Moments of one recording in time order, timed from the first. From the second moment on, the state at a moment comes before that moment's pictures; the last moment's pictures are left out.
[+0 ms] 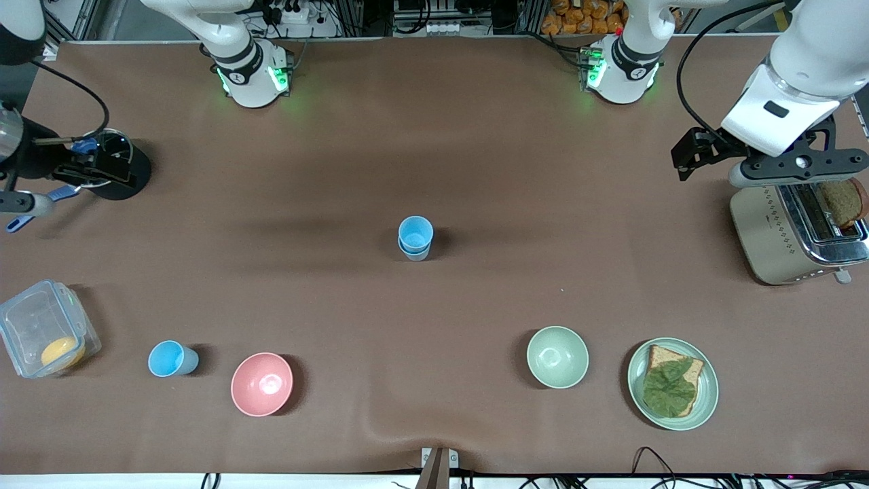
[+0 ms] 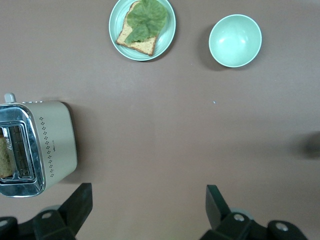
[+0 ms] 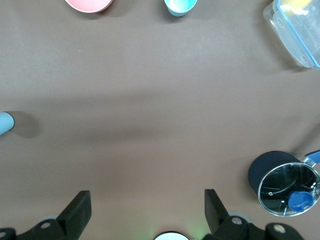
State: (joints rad) left arm -0.10 0.04 -0.18 -1.48 0.12 1.52 -0.28; right arm -0.01 0.04 -0.02 -1.57 0.04 1.46 0.04
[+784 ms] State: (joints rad) left arm -0.01 -0.02 -0.18 -1.51 0.03 1.49 -0.27; right arm -0.02 0.04 -0.02 -1.56 0.03 1.42 0.04
